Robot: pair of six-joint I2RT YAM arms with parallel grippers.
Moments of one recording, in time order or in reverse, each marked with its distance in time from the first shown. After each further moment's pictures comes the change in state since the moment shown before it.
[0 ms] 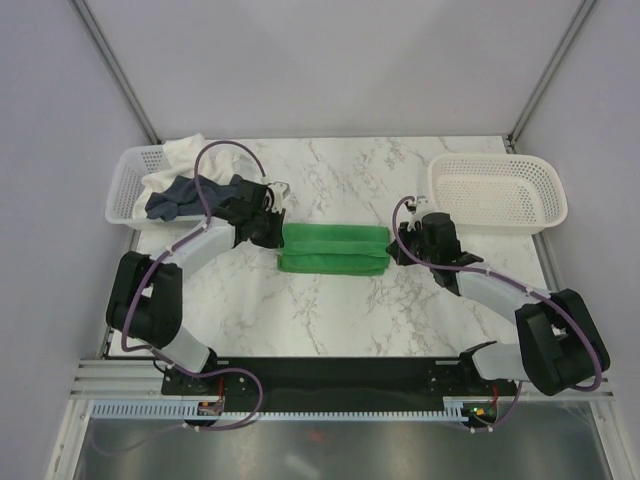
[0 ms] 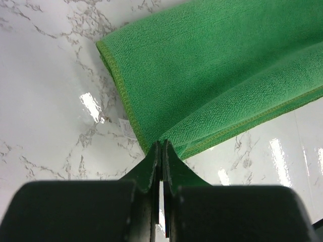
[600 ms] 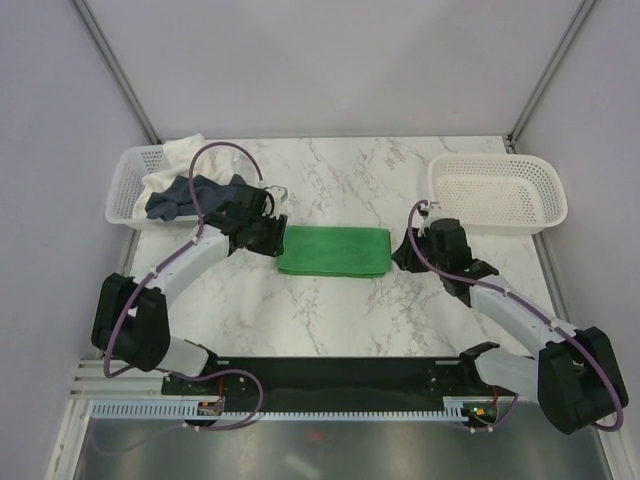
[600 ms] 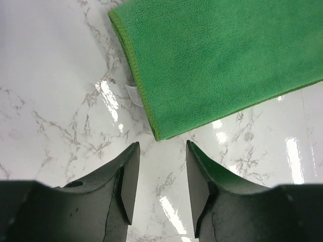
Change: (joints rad) left arm -0.058 -0.110 -0.020 -0.137 -0.112 -0.019; right arm 0.008 -0.186 -0.045 -0.187 0.040 0.087
